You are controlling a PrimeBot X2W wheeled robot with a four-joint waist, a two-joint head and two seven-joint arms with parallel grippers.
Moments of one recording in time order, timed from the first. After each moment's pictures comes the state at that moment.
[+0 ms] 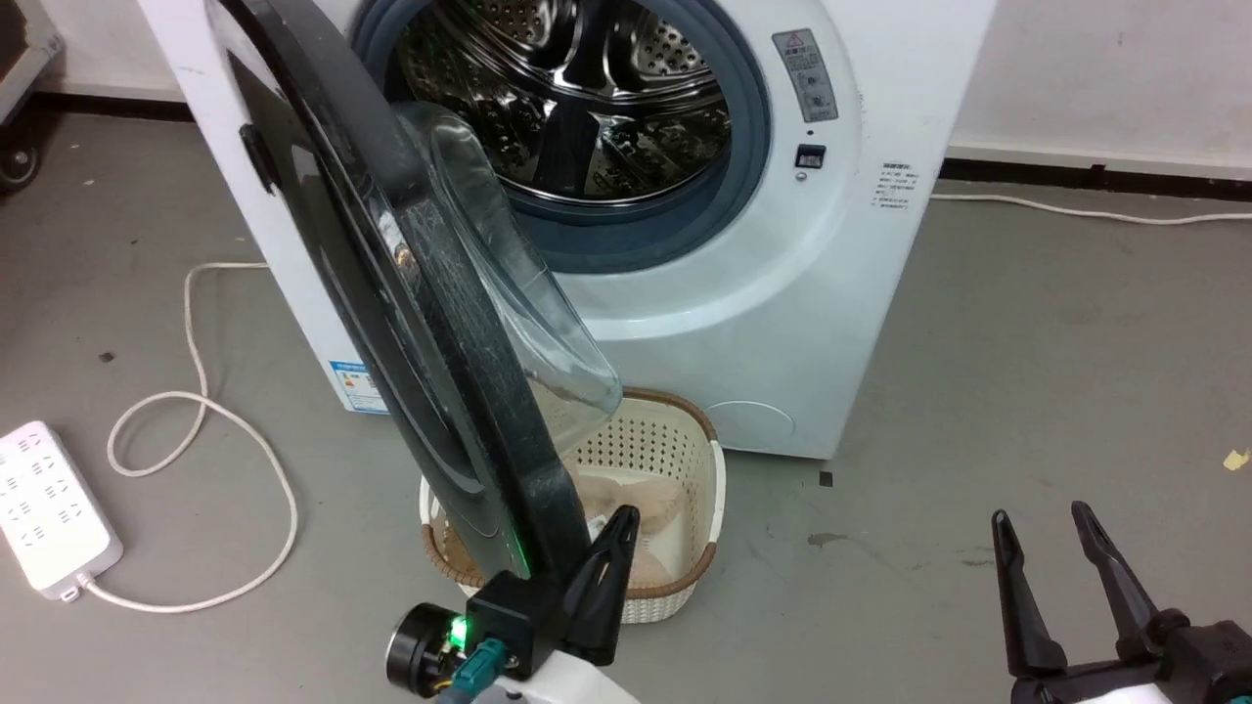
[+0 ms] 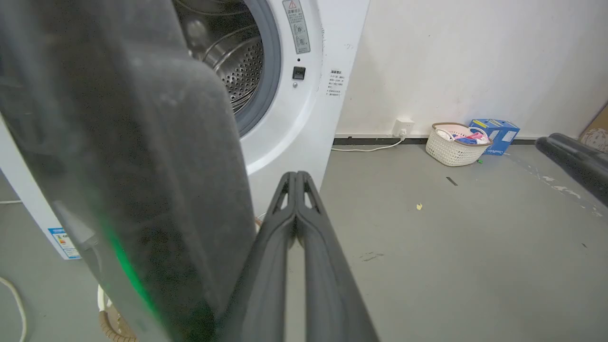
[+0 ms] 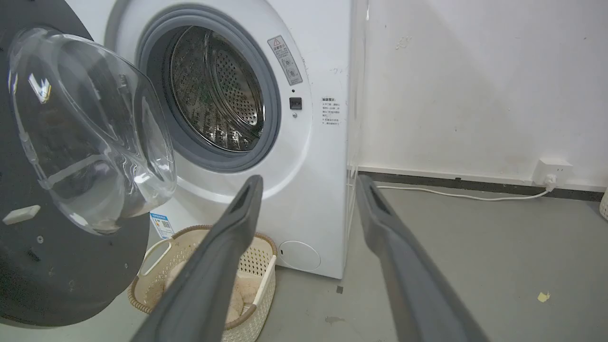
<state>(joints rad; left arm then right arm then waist) -0.05 0.05 -0.43 0.03 -0.21 0.06 -0.10 0.11 -0.05 -0.06 -0.03 0.11 0.13 -0.26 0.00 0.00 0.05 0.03</state>
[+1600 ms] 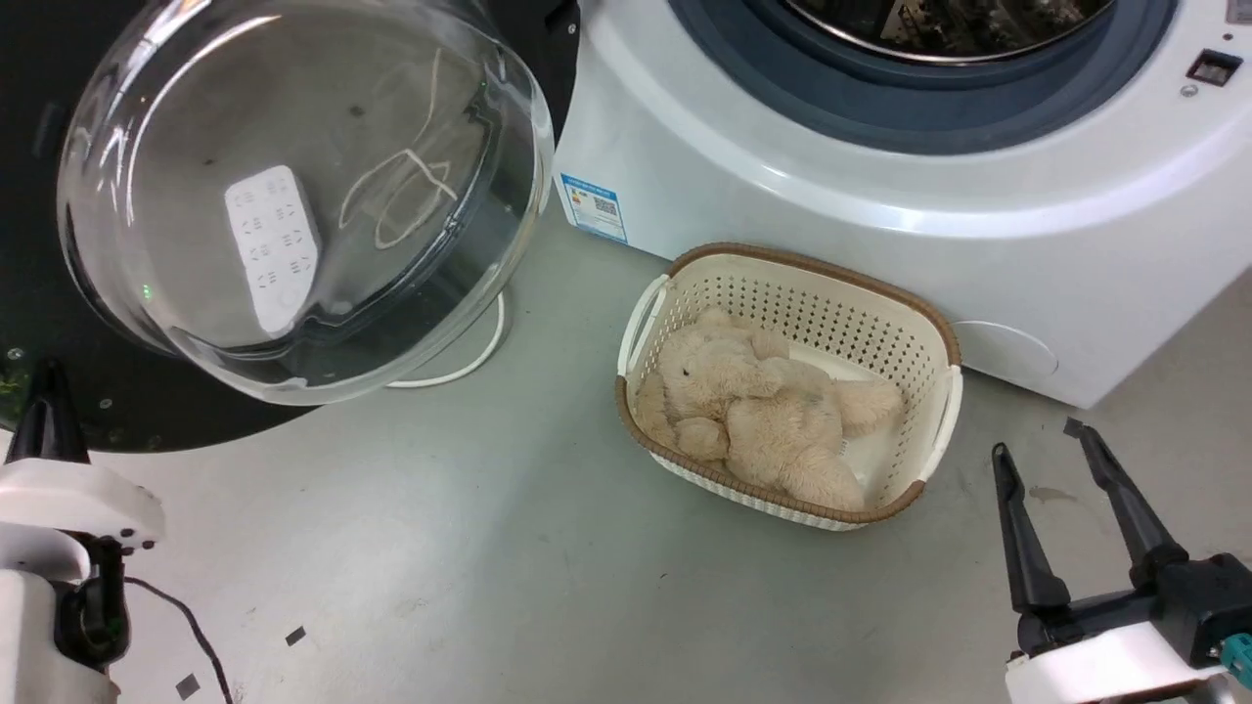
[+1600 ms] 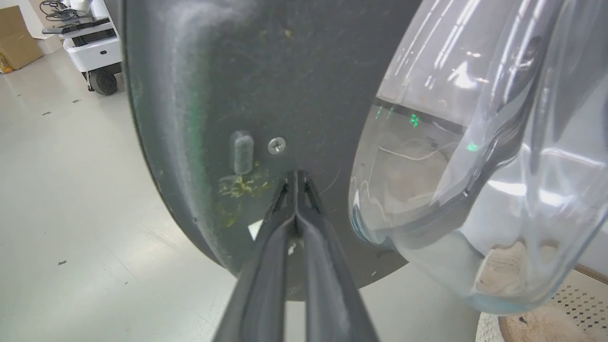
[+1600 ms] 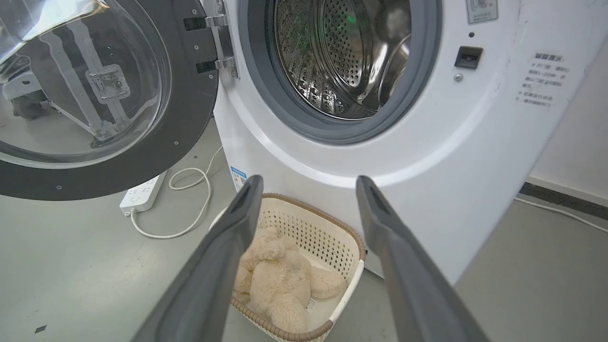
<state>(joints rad) -0.38 0.43 0.09 0.51 -0.49 0.05 -0.20 0.03 -0.08 -0.04 -0.10 0.02 0.13 -0.20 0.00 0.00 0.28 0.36</state>
